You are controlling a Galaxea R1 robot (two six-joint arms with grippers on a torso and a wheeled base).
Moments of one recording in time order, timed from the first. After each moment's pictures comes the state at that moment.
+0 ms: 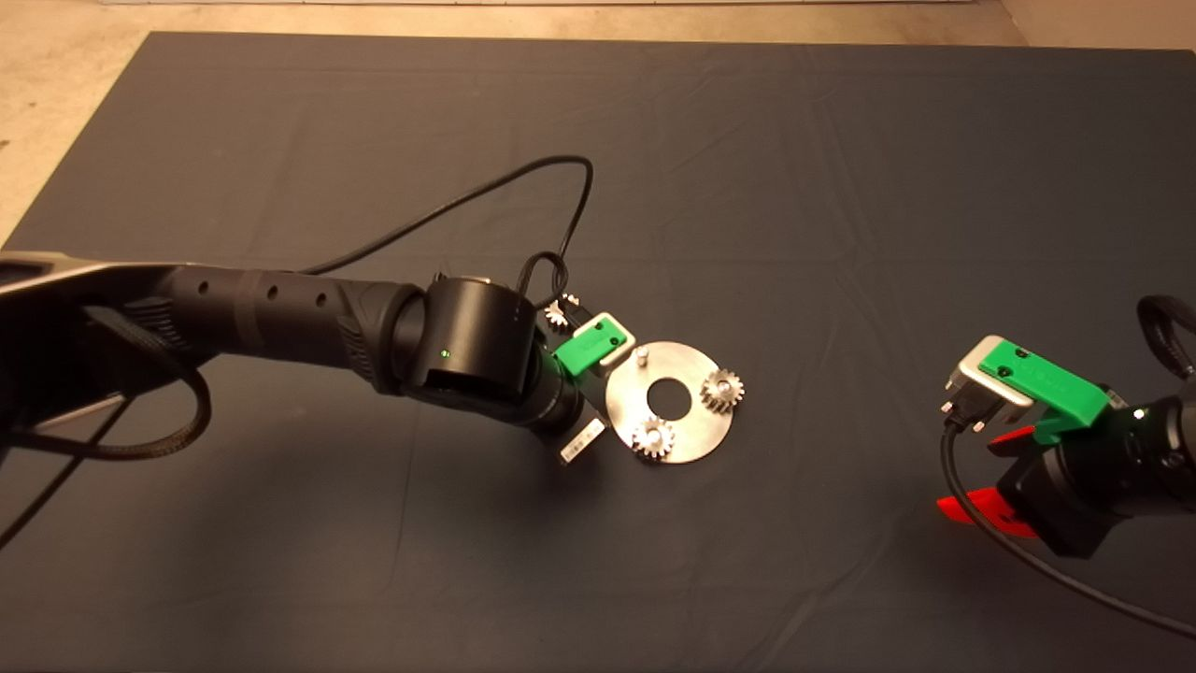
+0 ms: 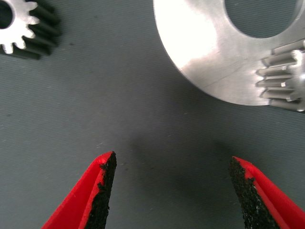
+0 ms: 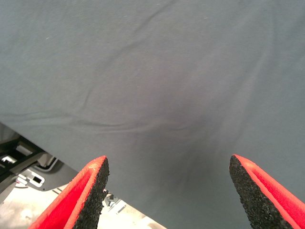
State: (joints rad) left arm -0.25 2.66 -0.86 0.70 1.50 -0.93; right arm 0.45 2.05 -0.33 -0.36 -1.52 1.10
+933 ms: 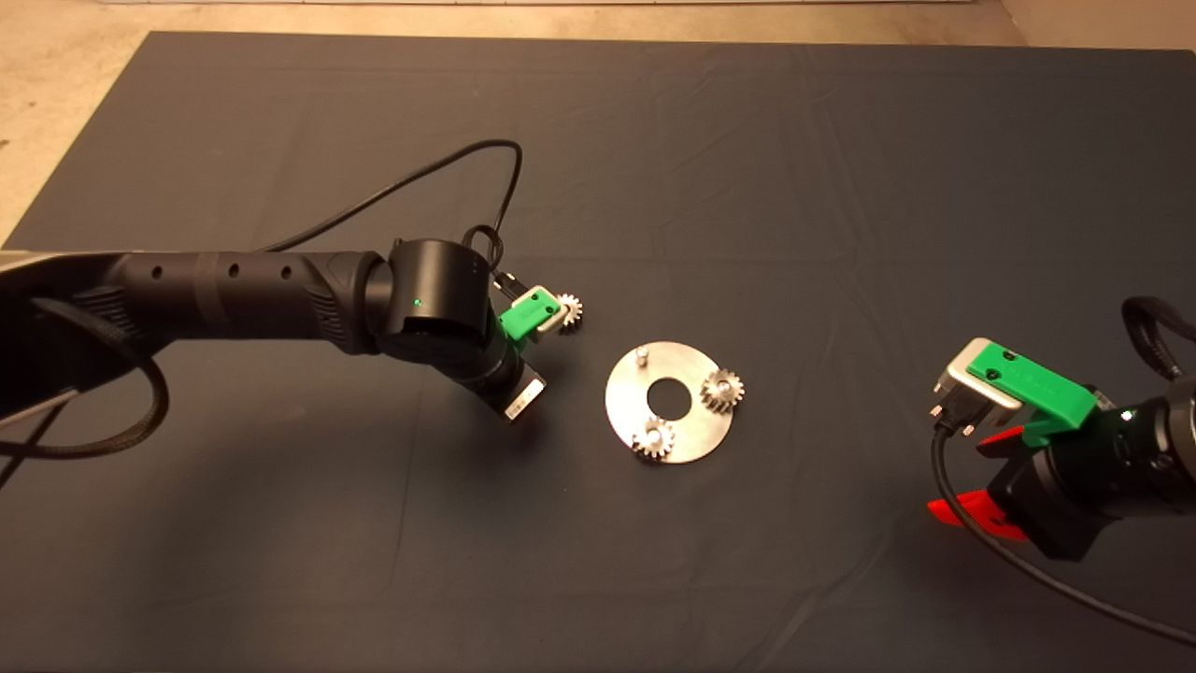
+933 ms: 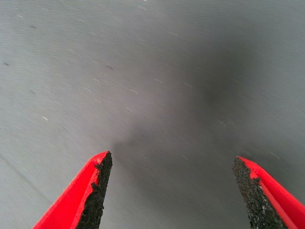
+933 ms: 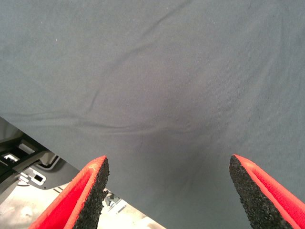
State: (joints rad) left arm -0.25 2.58 -1.01 0.68 1.51 -0.87; right arm 0.45 2.07 -0.33 -0.35 -1.52 1.11
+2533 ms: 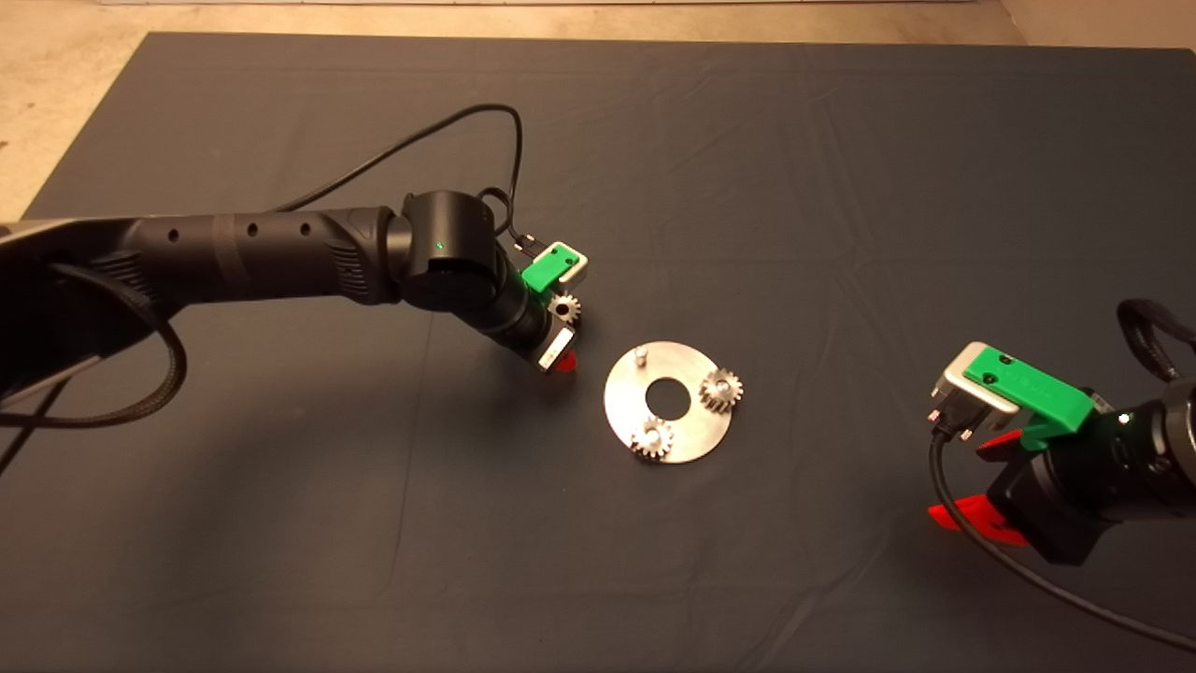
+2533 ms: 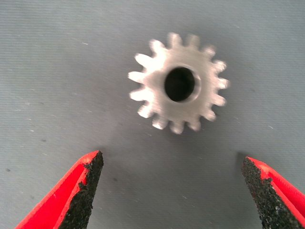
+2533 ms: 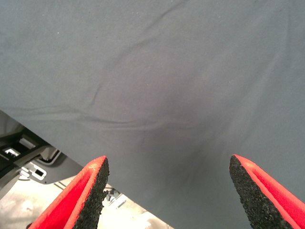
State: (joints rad) left arm -0.29 2.62 -1.18 0.64 1.25 -0.86; right arm 0.45 2.08 -0.33 -0.33 -1.53 1.11
